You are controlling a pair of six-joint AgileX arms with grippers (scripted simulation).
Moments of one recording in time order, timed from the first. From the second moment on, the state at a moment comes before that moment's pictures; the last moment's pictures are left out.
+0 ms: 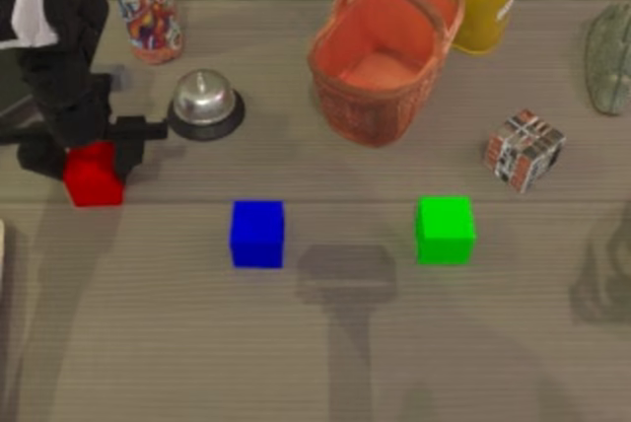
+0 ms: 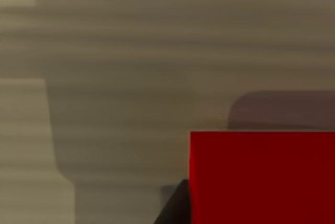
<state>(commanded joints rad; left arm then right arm) -0.09 2.38 1.70 -0.90 0.00 -0.11 0.00 0.00 0.00 0.00 0.00 0.00</state>
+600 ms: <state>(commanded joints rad) -0.07 2.27 1.85 -1.13 0.00 -0.11 0.00 0.00 0.00 0.00 0.00 0.00</state>
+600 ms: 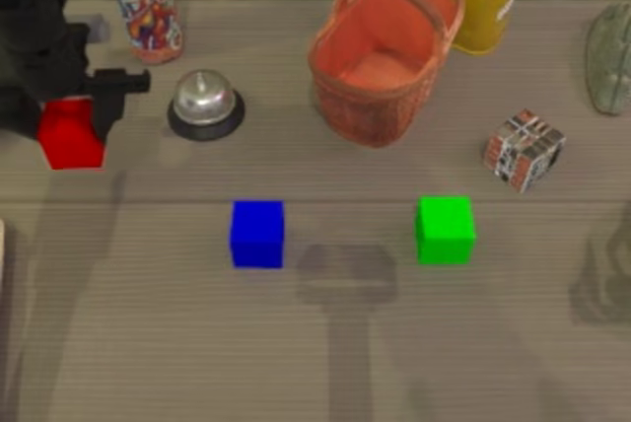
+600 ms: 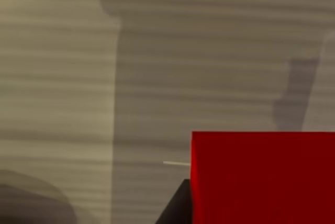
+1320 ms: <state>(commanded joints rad) -0.41 2.04 1.54 -1.06 -0.01 -0.43 0.00 0.00 0.00 0.00 0.00 0.00</state>
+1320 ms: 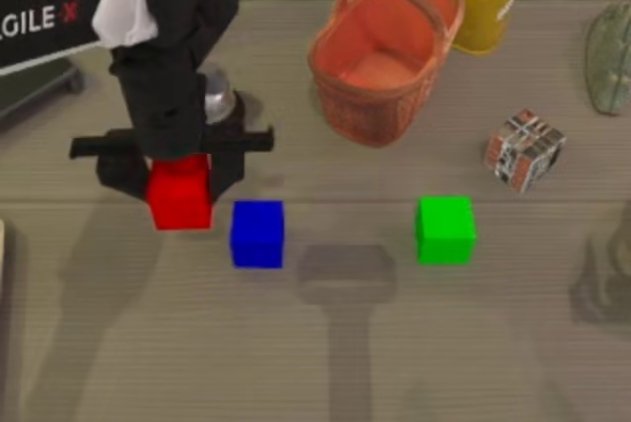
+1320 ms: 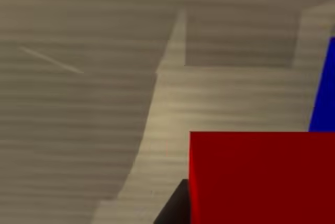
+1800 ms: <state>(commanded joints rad) -0.74 1.79 1.23 -0.99 -0.02 -0.74 0.00 0.00 0.00 0.00 0.00 0.00</state>
